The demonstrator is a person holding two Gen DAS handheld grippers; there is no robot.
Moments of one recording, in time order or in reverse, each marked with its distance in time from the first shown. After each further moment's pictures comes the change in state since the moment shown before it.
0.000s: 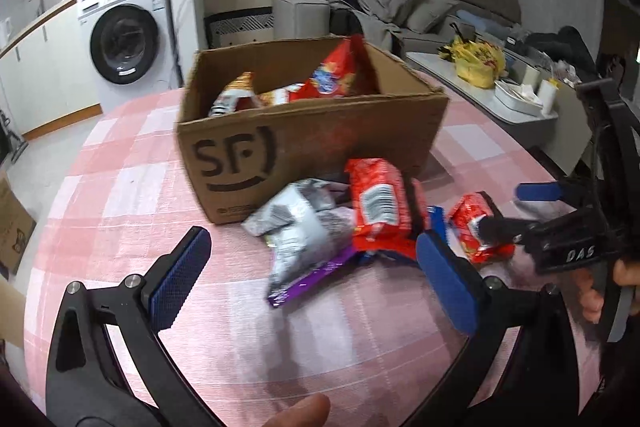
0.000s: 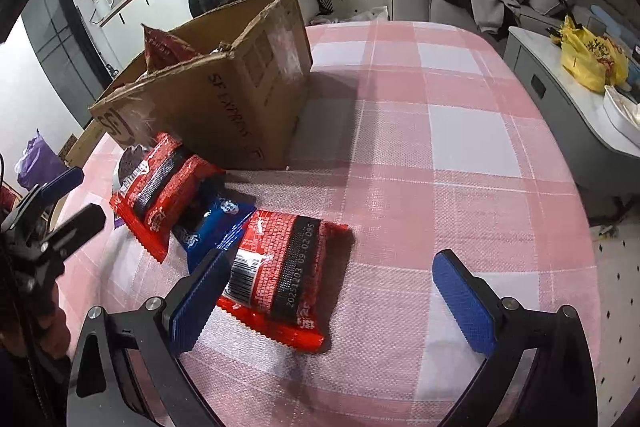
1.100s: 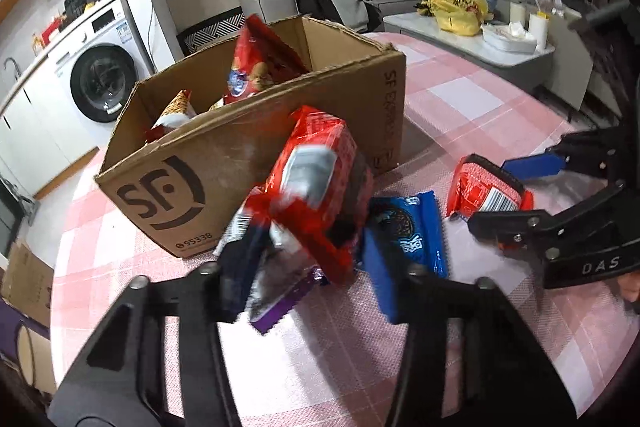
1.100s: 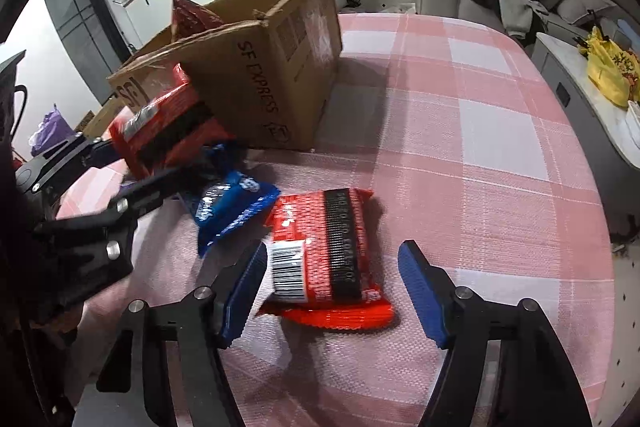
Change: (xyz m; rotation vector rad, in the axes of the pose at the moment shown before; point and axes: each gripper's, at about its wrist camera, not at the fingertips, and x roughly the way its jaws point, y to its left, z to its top) left arm 0.049 -0.078 0.016 0.213 0.056 0.038; right arm 0.001 0.006 -0.008 -0.067 0.018 0.055
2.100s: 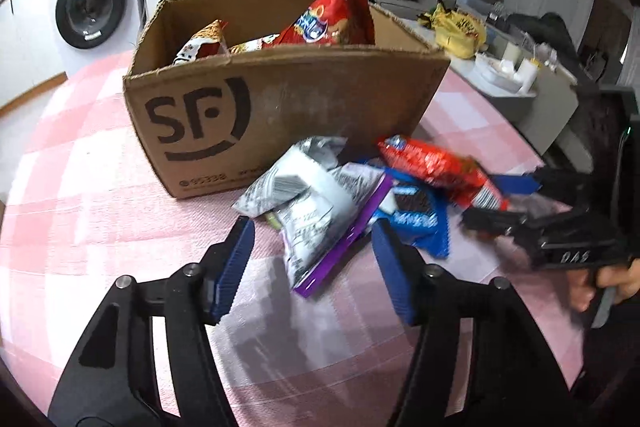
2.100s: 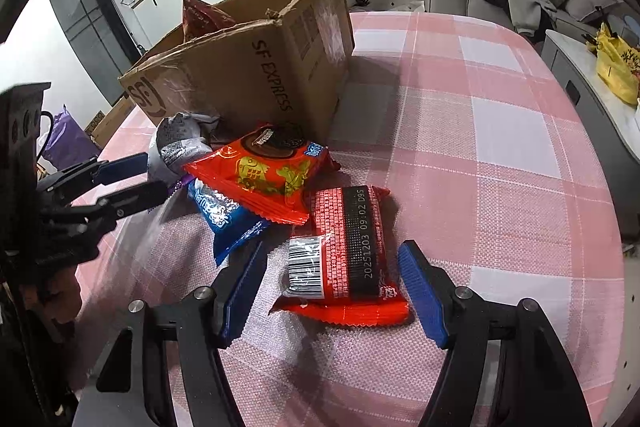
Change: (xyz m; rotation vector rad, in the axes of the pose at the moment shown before) left arm 0.001 0.073 -0.033 -0.240 0.078 -0.194; right arm -0.003 0.002 -0.001 0.005 0.005 0.037
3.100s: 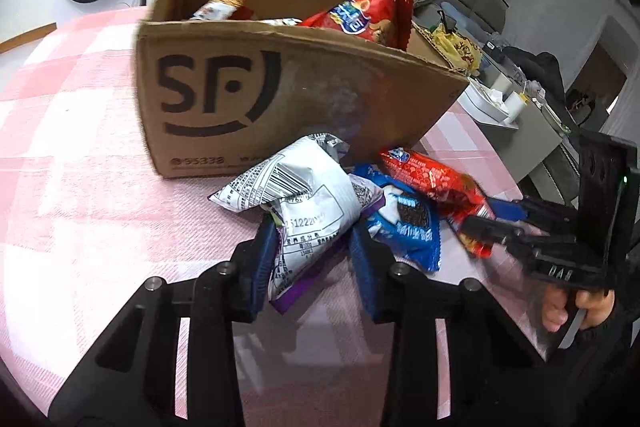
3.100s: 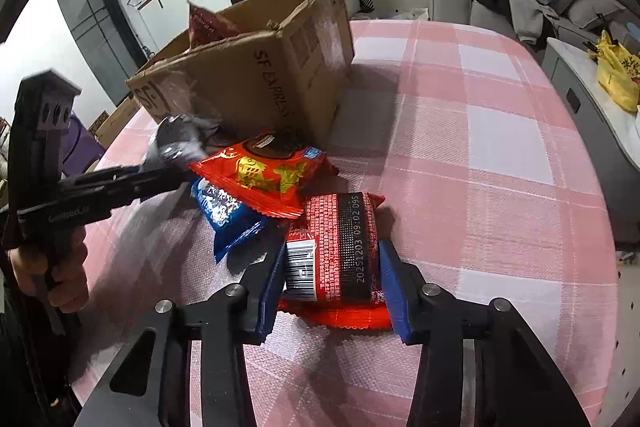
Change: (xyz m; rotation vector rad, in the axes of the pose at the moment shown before) left arm -0.006 0.046 -0.017 -0.147 0.013 -0.108; right arm -0.012 -0.008 -0.001 -0.014 -0.034 0.003
